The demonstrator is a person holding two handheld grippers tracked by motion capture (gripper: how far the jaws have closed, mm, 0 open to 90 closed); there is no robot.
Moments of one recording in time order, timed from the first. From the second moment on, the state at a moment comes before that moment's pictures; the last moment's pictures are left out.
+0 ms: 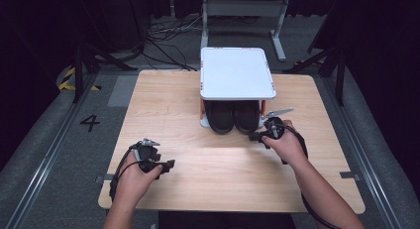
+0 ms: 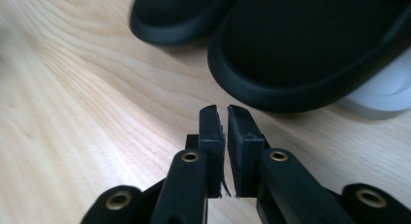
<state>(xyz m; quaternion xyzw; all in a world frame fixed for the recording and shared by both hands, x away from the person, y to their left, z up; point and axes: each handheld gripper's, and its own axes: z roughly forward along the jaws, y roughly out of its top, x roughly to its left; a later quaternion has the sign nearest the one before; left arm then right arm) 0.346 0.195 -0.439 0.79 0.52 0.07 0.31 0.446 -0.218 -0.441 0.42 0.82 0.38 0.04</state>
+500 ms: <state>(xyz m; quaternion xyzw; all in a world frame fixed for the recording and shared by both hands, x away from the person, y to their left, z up) 0.368 0.170 -0.417 0.82 0.45 0.09 0.34 0.404 -0.286 -0.378 0.42 0.77 0.47 0.13</state>
